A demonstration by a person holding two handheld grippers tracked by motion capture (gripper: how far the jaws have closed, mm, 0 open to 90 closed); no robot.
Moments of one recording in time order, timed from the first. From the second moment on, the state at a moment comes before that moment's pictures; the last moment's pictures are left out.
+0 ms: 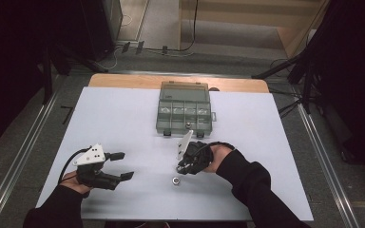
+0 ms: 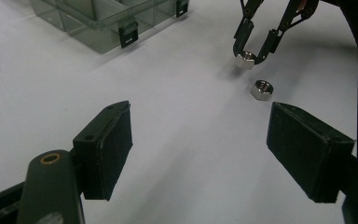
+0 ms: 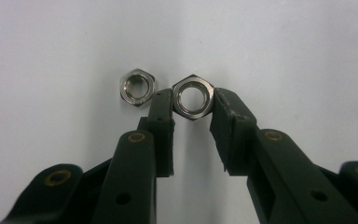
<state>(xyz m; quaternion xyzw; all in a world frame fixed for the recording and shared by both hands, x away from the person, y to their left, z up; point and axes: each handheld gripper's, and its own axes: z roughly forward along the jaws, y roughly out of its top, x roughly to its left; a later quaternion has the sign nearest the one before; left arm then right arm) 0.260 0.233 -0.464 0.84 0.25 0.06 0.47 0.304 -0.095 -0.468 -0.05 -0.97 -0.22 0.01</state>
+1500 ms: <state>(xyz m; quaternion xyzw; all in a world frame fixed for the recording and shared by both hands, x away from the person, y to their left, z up) 0.261 0.230 -0.464 0.85 0.24 0.05 0.47 0.316 -0.158 -0.455 -0.27 -0.87 -0.41 -0.04</state>
